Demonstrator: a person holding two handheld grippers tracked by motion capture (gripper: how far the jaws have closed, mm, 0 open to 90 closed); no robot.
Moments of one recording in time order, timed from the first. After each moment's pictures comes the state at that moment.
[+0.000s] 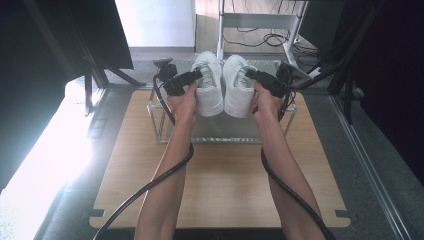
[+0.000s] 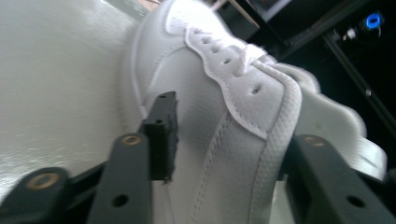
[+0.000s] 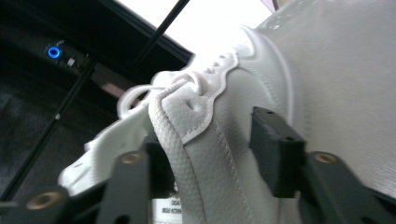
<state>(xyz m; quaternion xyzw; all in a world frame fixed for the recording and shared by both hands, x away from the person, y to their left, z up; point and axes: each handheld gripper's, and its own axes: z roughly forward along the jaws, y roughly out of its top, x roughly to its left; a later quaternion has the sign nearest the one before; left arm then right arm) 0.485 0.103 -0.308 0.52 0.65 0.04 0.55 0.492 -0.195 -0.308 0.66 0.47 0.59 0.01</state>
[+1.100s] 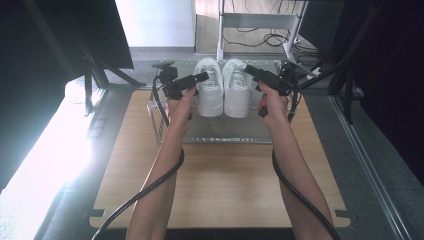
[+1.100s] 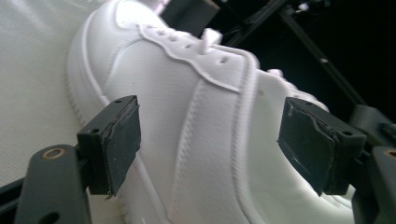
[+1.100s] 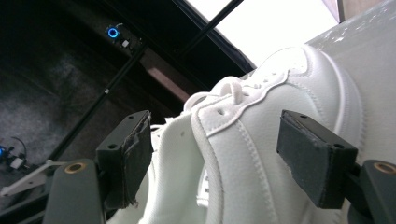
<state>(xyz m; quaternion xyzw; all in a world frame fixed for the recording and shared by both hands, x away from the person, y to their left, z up) 0.472 0.116 -0.315 0.56 0.57 0.01 0.60 0.486 -0.210 -0.304 0.57 0.51 0.64 0.00</state>
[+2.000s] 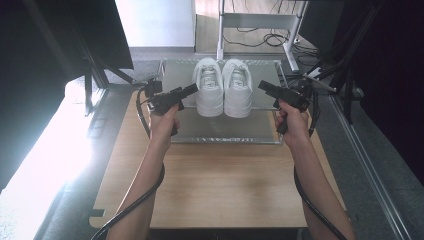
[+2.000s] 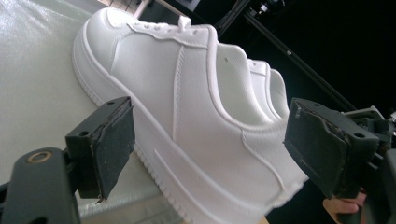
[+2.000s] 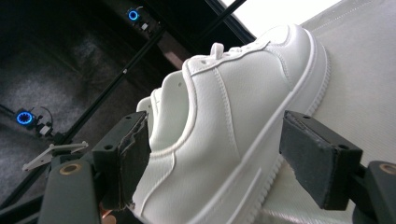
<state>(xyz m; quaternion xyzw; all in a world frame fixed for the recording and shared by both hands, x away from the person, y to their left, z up) 0.423 0.150 -0.328 0.58 0.51 0.03 0.64 0.448 -0.257 -0.321 0.53 0.54 0.66 -0.03</state>
